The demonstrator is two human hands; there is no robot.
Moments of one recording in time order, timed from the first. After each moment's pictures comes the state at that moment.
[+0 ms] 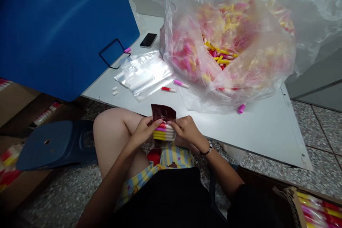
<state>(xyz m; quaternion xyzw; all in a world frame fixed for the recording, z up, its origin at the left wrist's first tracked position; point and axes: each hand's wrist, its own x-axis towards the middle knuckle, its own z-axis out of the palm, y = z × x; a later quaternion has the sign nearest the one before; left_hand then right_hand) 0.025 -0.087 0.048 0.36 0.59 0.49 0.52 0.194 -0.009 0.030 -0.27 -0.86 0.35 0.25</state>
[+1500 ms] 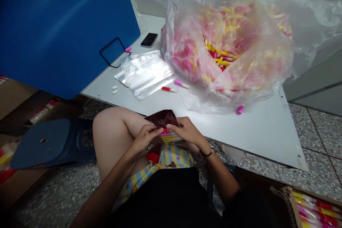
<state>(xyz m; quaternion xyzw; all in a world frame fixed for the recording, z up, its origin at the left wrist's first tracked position) 0.033 -0.110 0.029 0.33 0.52 0.51 0.60 0.196 -0.014 0.043 -0.29 -0.77 0.53 0.20</state>
